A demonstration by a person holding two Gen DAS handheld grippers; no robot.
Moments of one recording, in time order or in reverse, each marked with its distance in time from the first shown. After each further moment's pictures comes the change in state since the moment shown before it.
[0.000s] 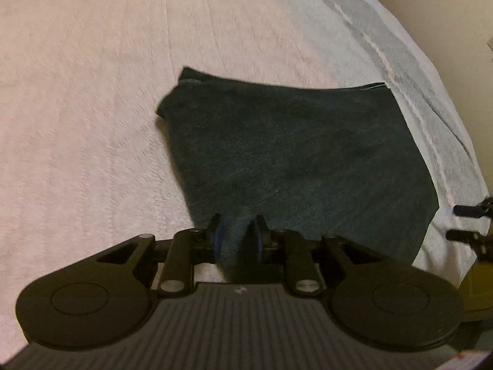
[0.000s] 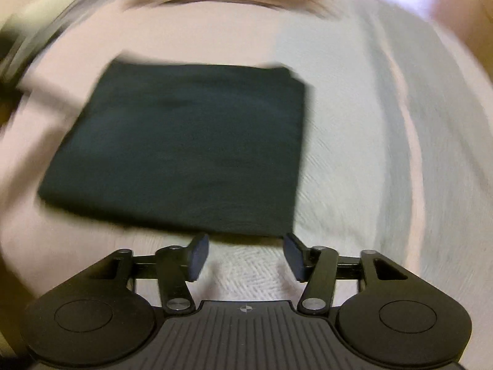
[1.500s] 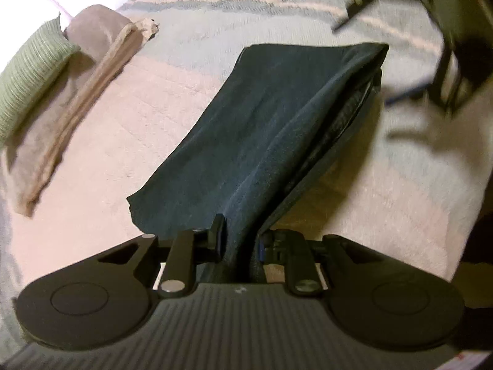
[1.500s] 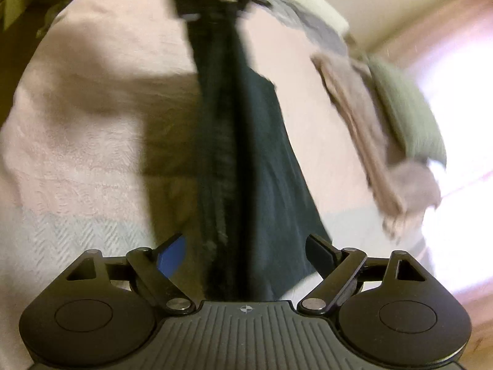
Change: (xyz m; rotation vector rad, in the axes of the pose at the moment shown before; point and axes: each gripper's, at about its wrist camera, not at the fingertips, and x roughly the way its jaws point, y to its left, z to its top) left arm -0.034 -0.184 -0.009 0.774 0.030 0.296; right arm -0.017 0.038 -0.028 -1.013 -0.332 -0.087
